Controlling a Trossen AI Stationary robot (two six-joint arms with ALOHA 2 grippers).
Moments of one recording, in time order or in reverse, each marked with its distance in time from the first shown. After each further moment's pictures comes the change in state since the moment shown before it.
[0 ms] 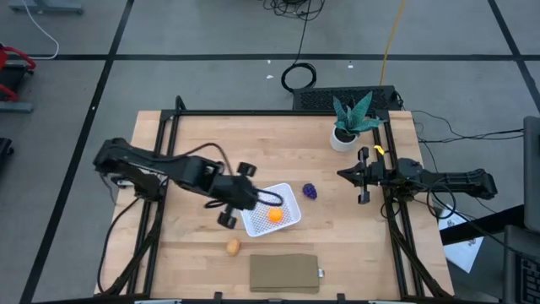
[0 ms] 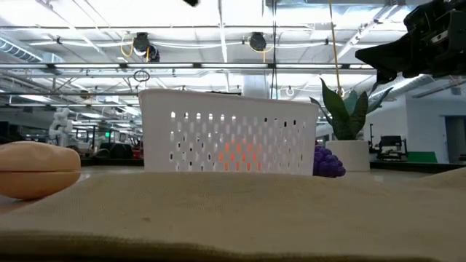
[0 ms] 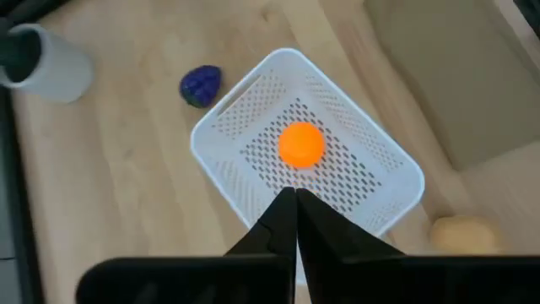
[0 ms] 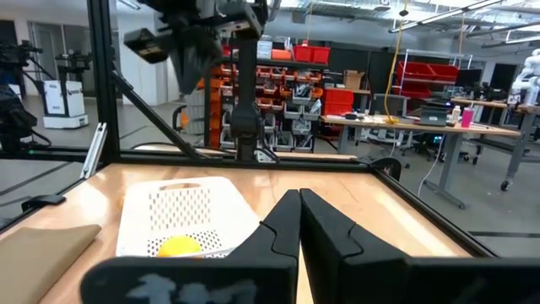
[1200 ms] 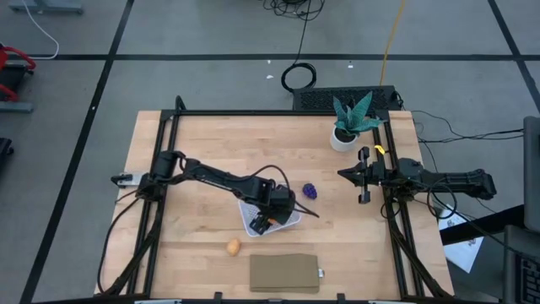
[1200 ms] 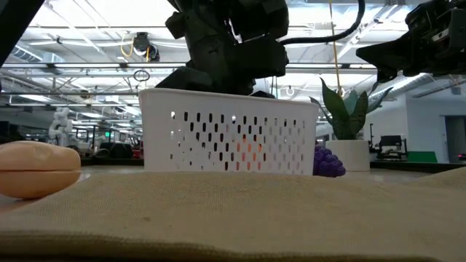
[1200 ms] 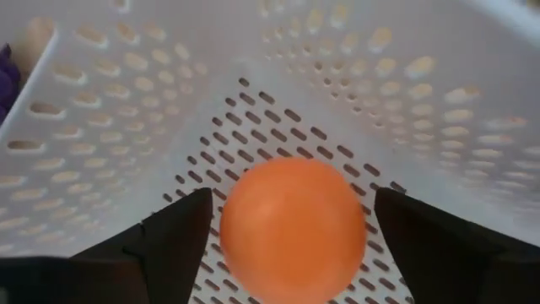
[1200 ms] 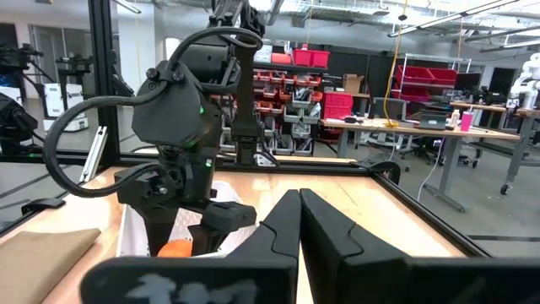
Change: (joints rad) left arm 0.118 0.513 -0.045 0.341 0.249 0.280; right arm 0.000 -0.017 0.000 -0.003 0.000 -0.002
